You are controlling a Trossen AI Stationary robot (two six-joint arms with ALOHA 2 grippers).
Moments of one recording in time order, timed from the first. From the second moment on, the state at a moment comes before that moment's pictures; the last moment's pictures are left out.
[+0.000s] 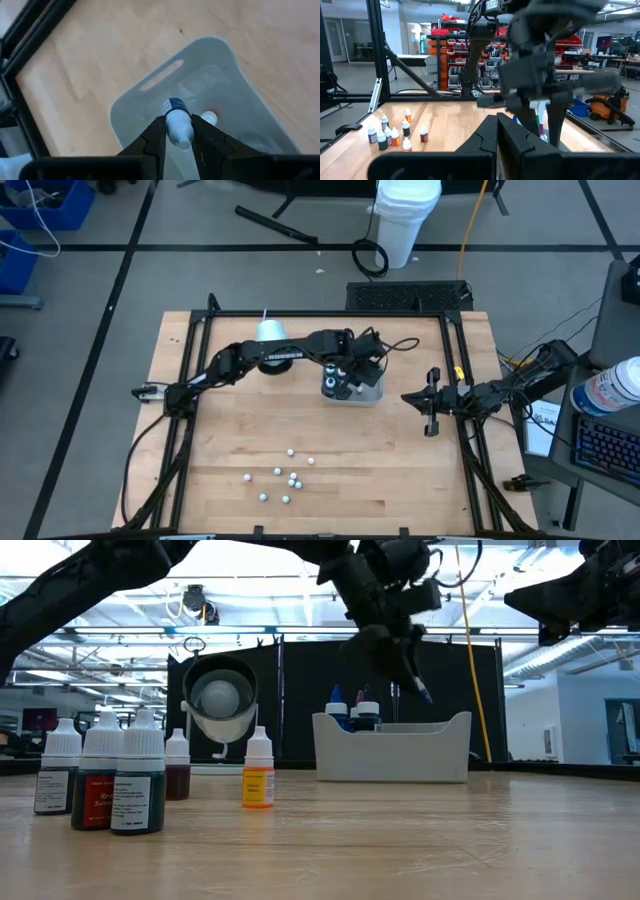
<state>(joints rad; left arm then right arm) 0.14 2.40 2.36 -0.97 0.04 0.85 0.50 0.35 0.01 0.45 0.63 -0.09</state>
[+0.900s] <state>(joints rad) 0.04 2.41 2.35 -0.97 -0.05 0.80 0.50 0.35 0.01 0.43 0.63 -0.06</state>
